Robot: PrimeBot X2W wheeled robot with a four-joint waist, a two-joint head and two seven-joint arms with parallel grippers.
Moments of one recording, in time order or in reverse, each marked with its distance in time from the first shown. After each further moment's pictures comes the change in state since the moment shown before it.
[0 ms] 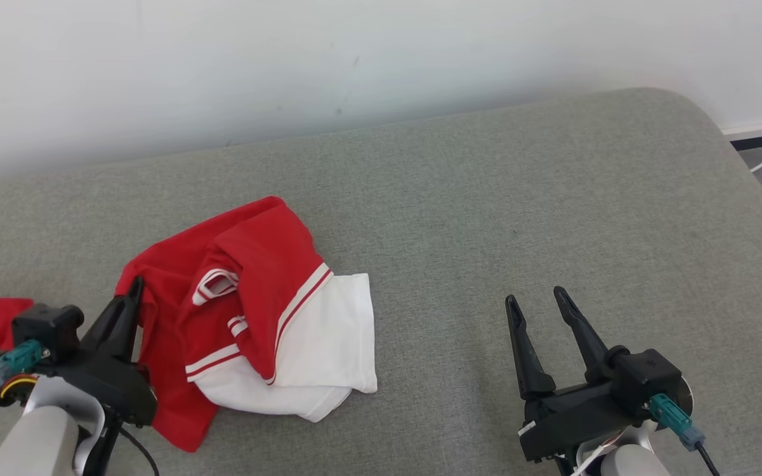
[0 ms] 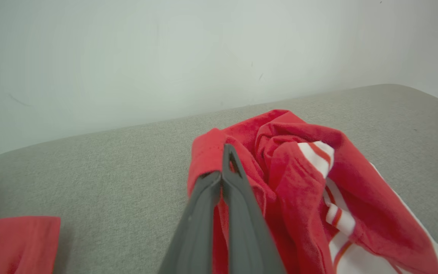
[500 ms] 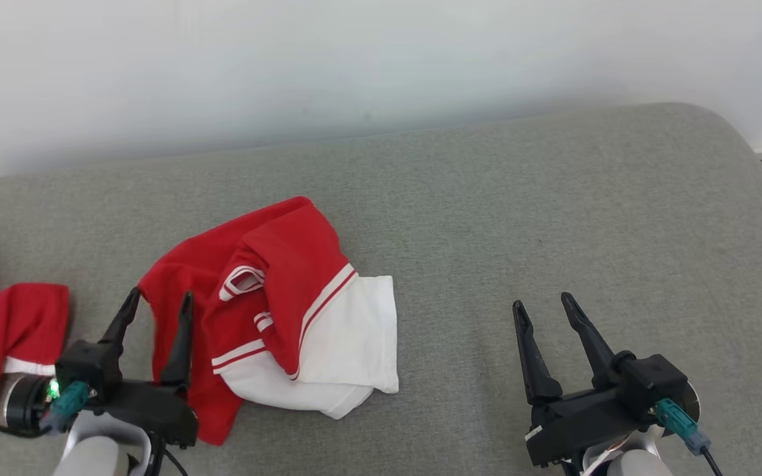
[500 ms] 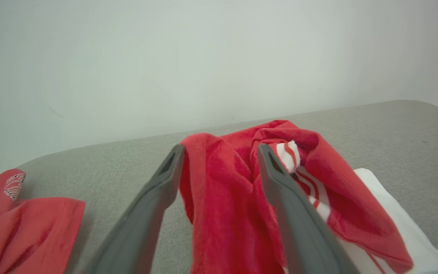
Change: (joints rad) left arm 0.097 -0.071 0.004 -0.093 0.076 0.139 -0.090; right arm 0.014 -0.007 -0.014 0.001 -0.002 0.000 0.000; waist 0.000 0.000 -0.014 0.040
